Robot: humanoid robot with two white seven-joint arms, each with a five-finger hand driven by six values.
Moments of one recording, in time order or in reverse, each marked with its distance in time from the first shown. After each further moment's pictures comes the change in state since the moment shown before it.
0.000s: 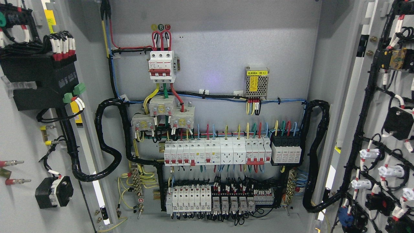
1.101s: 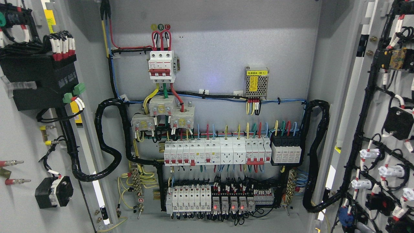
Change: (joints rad) left arm -0.125 0.027 0.171 -0.369 0.145 -0.143 -0.046; right arm -0.073 -0.073 -0.153 -0.036 -0.009 -0.013 -0.046
